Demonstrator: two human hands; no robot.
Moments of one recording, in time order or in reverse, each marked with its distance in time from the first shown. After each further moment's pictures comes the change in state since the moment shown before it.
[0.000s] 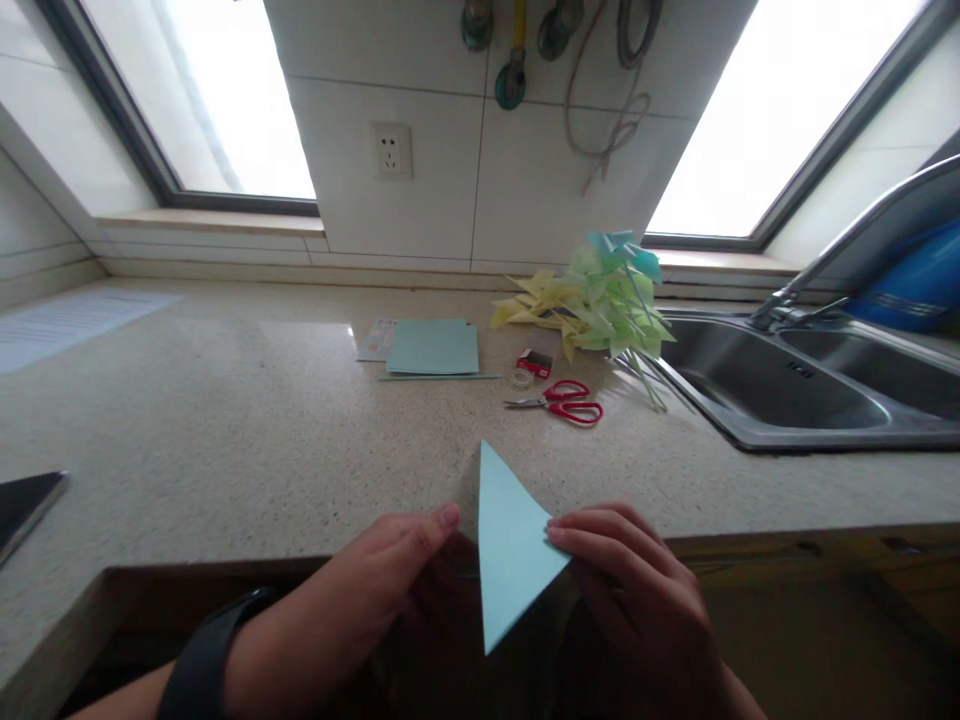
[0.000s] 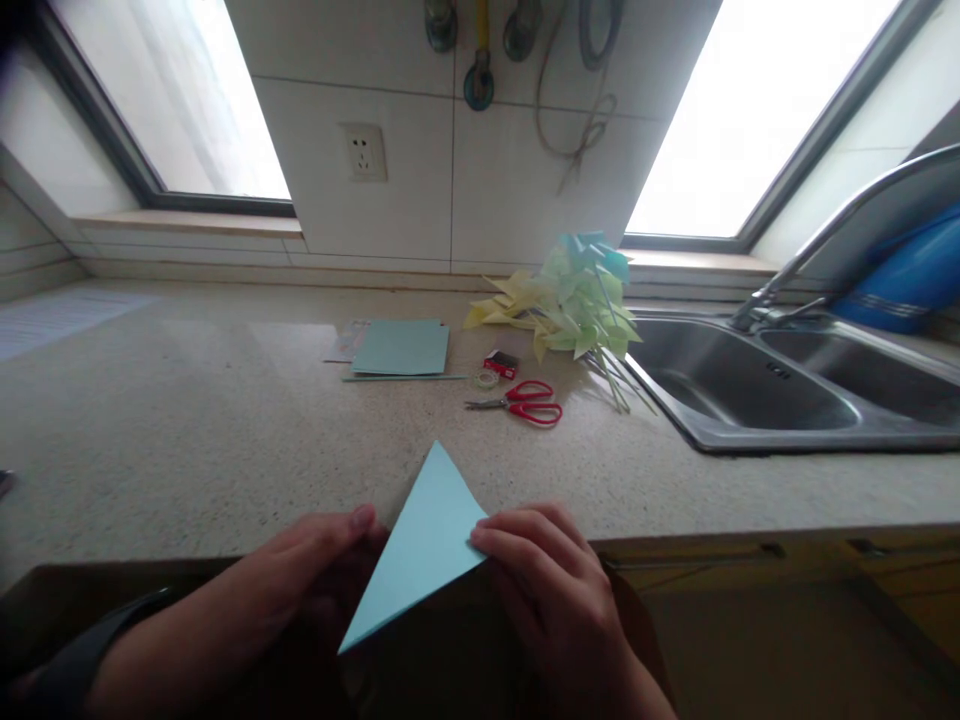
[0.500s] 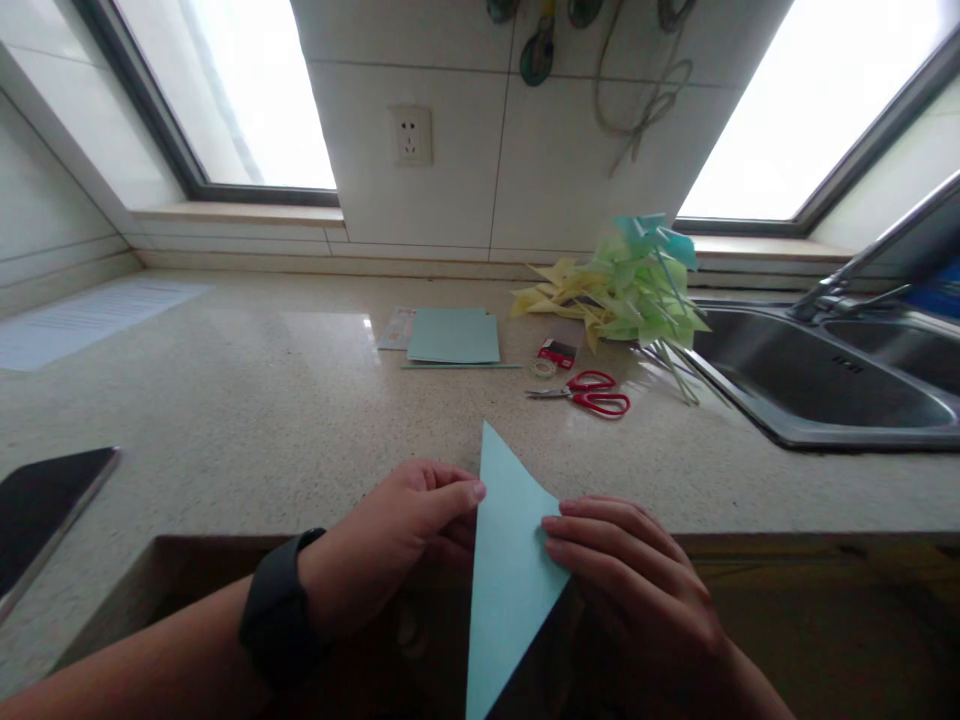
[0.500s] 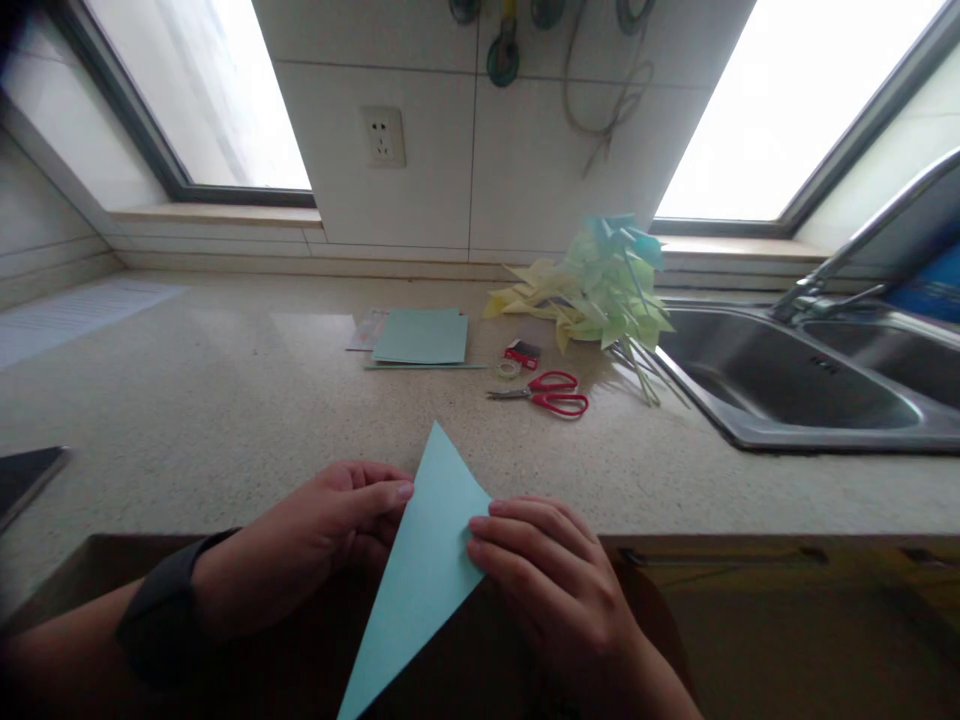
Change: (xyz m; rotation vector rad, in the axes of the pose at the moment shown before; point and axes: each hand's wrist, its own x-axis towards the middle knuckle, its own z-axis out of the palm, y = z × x) left_hand 0.019 0.005 -0.012 -0.287 0.034 0.049; right_hand 0.002 0.003 0.010 -0.108 -0.092 -0.220
